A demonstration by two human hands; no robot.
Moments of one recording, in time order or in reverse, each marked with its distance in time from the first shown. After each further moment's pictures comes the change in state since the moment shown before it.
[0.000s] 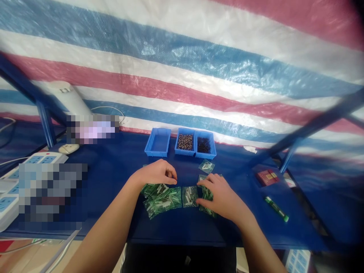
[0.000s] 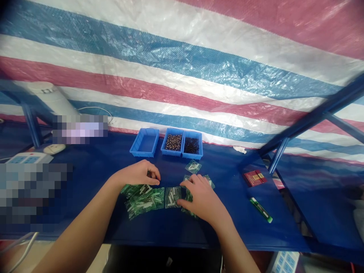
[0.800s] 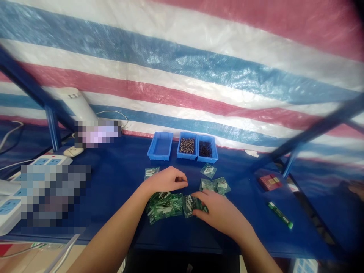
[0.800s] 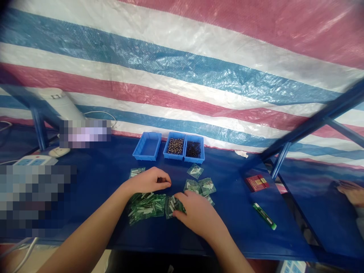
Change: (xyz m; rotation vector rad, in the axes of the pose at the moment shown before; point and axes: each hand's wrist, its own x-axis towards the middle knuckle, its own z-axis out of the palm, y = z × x) left_hand 0.009 0.011 0.022 -0.042 0.133 0.146; right_hand -0.002 -0.017 0.008 0.016 -0.107 -0.034
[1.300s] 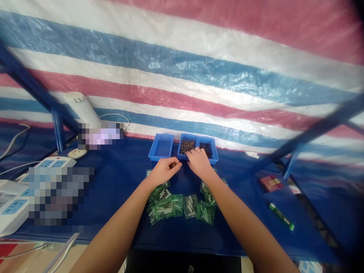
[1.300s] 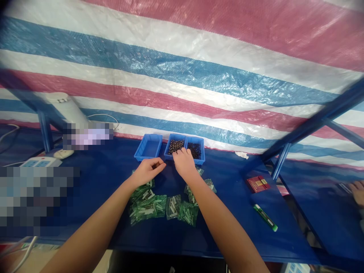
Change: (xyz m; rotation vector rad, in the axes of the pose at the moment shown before) left_hand 0.009 -0.018 -0.006 0.041 0.501 -0.036; right_hand 0.151 0.024 -0.011 -0.483 0.339 -0.061
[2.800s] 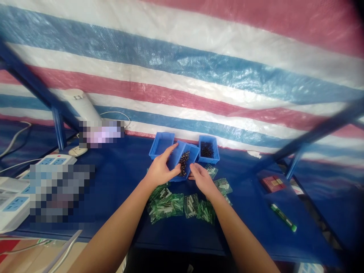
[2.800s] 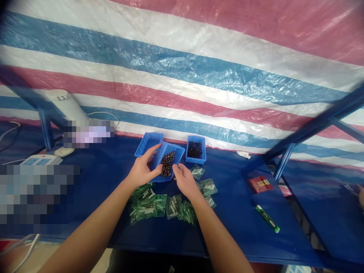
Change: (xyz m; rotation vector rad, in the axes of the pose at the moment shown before) left_hand -0.011 0.005 -0.005 0.131 0.239 0.120; right_hand -0.057 -0.027 0.028 1.595 0.038 0.566
